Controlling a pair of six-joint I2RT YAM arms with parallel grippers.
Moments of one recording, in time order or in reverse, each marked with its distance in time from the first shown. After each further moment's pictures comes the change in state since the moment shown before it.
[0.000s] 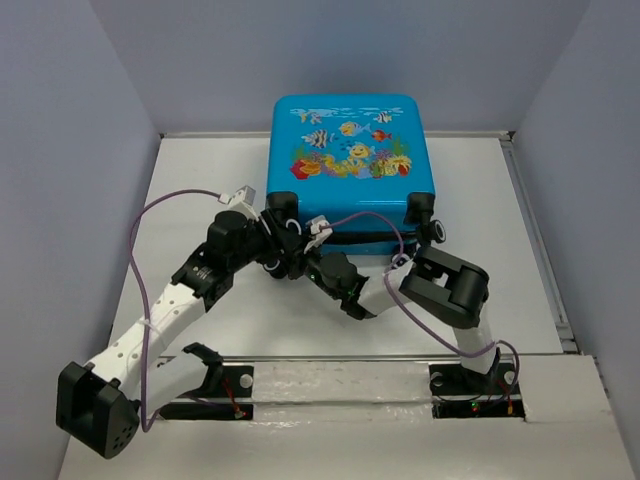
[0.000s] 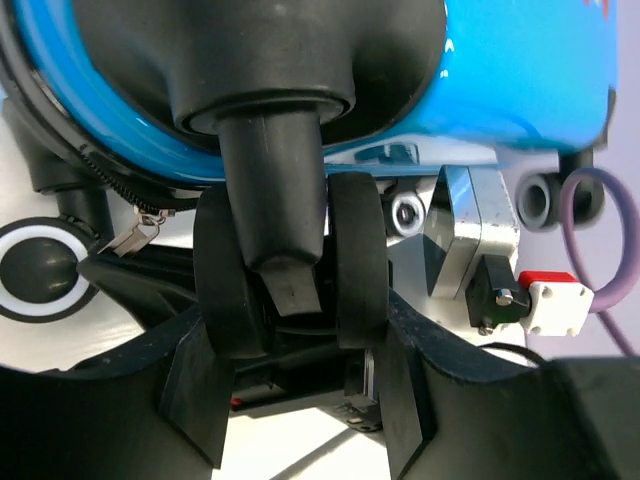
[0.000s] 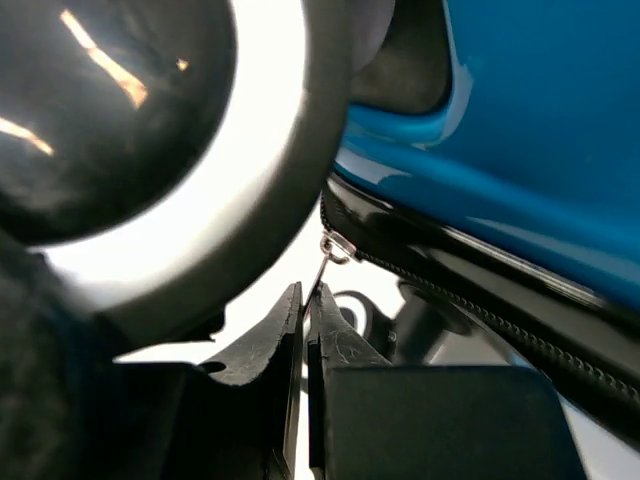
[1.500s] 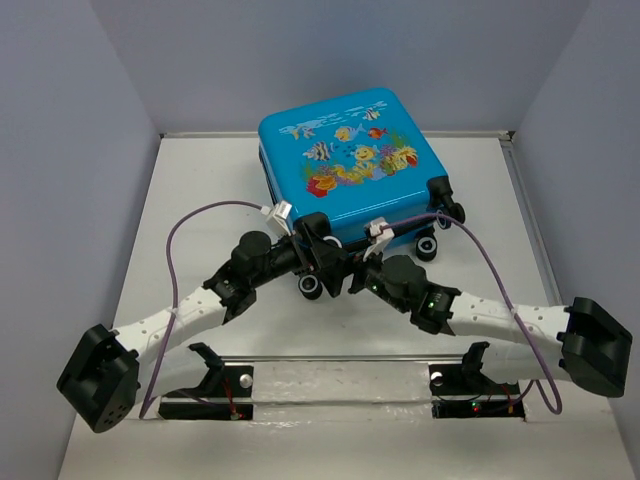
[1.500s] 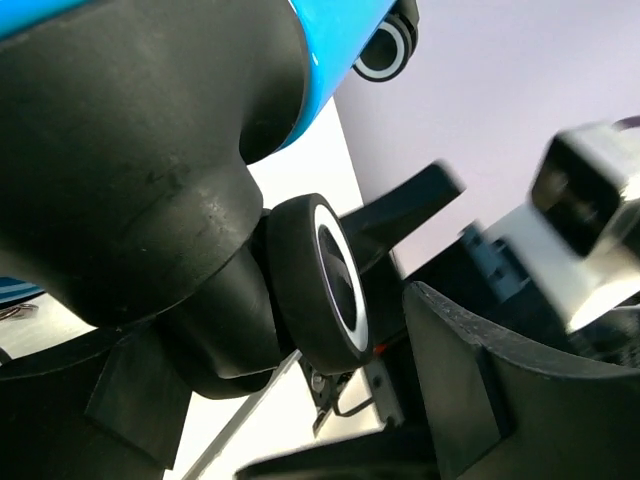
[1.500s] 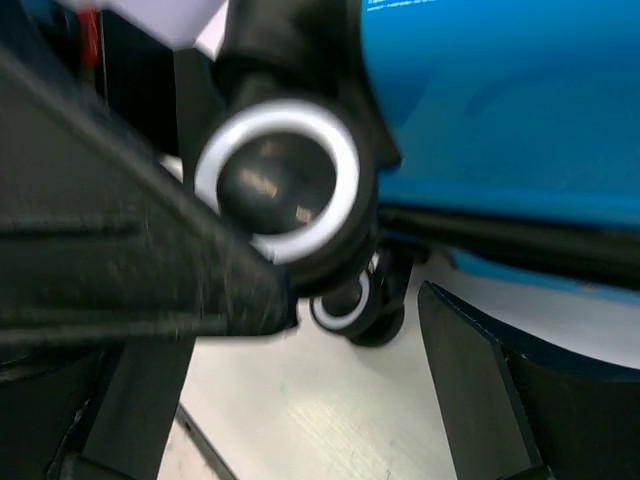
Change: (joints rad) left arm -0.196 0.103 -0.179 0.541 0.116 -0.206; right arm 0.006 -0.793 -0.306 -0.676 0.038 0.077
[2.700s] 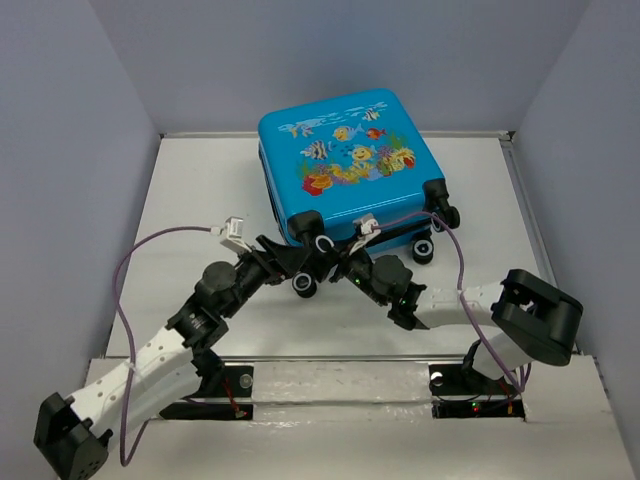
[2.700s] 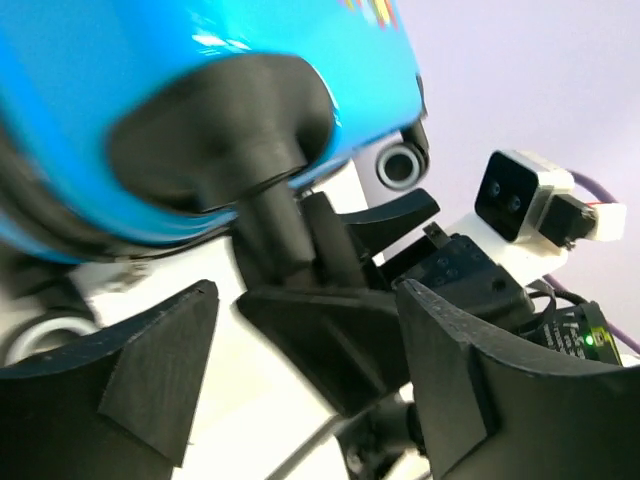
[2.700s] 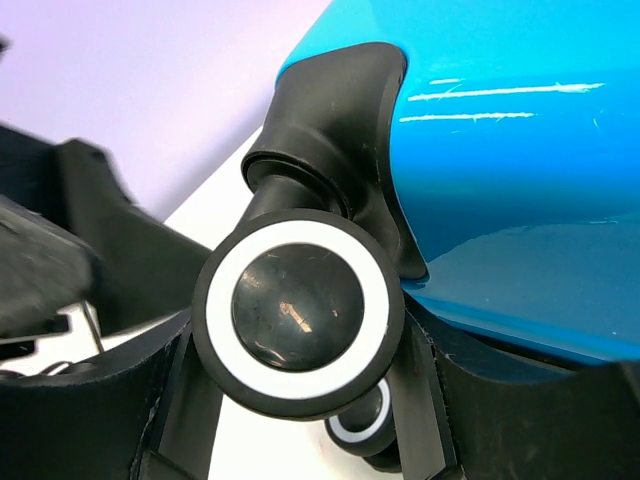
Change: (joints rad) left arm 0.001 -0.350 -0.125 -0.136 -0.311 0.052; right arm -0.054 0.318 0.014 0.594 -0.034 -0.070
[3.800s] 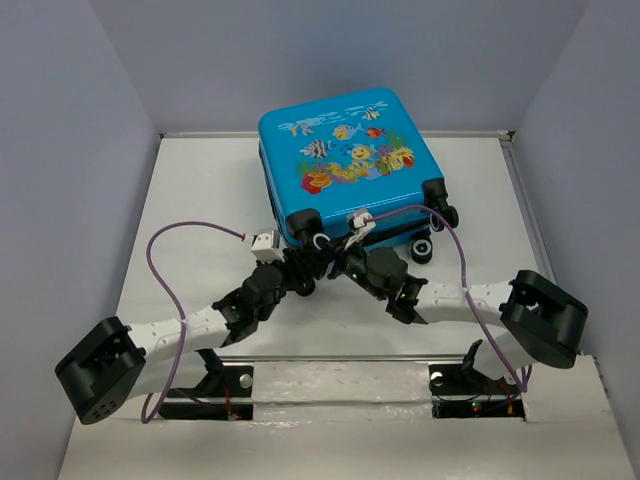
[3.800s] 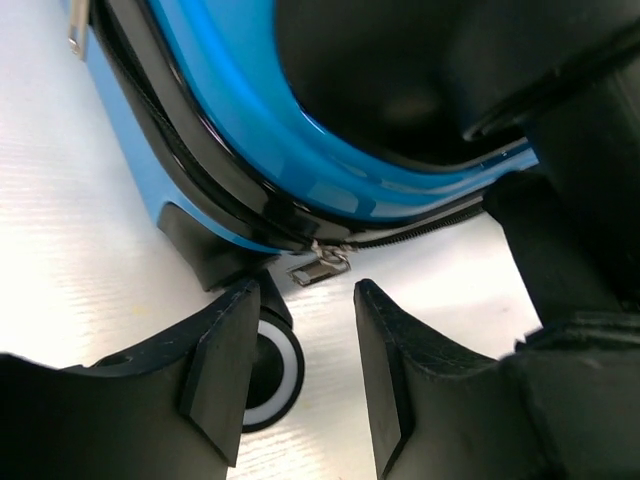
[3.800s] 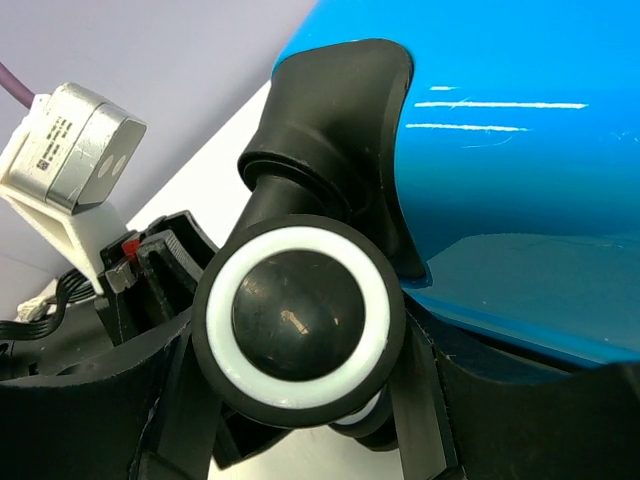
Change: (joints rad) left arm -0.165 0.347 -0.102 0.232 -0.402 0.292; right arm -0.009 -0.032 0.069 -0.181 -0.027 -0.013
